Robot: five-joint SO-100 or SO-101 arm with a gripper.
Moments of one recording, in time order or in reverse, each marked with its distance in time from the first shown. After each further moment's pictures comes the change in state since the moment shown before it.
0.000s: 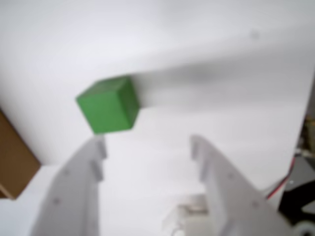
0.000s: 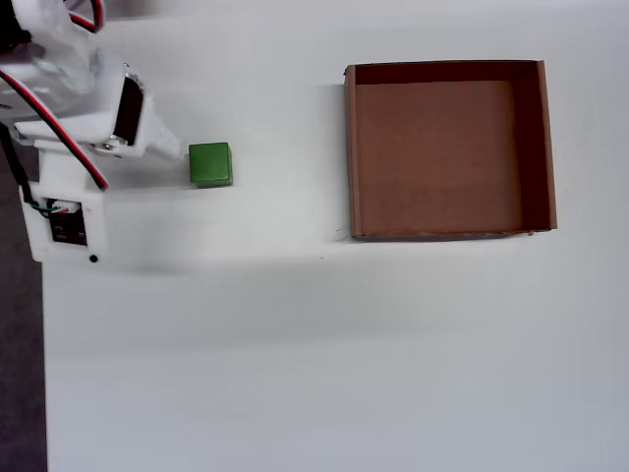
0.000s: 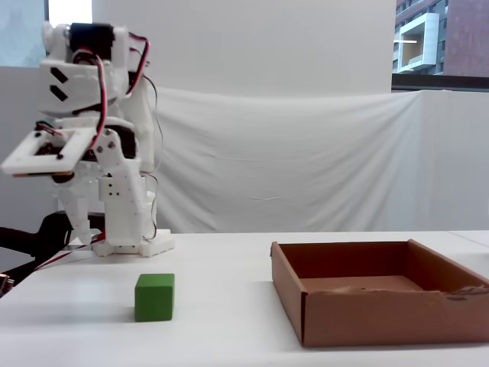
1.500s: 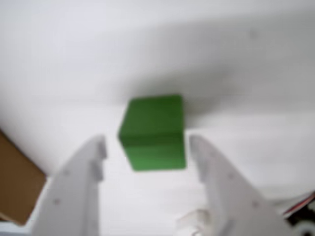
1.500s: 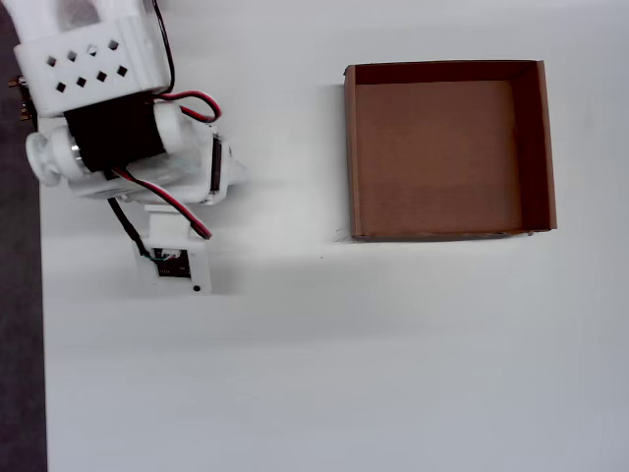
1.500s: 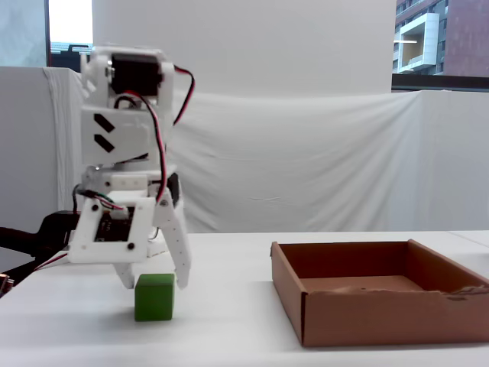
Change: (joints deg) arm -10.4 -22.6 -11.5 0.1 5.9
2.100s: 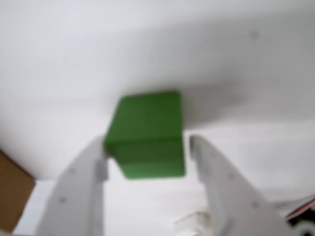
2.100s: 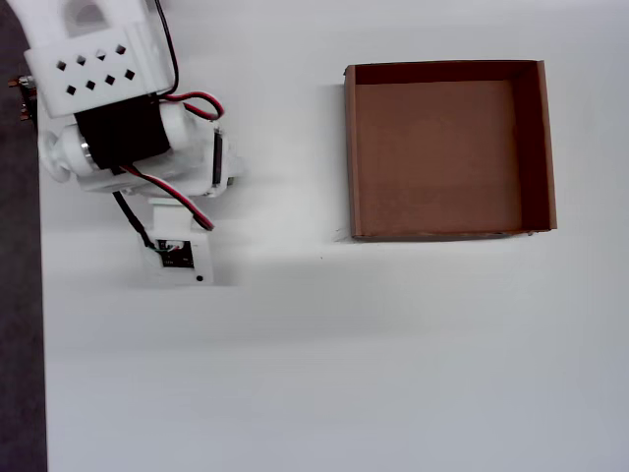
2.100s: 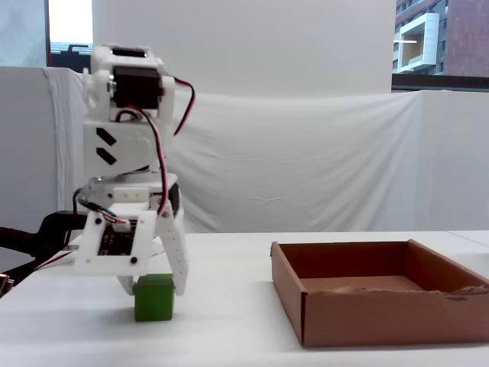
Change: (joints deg) arm -0.4 0.0 4.1 -2.0 0.0
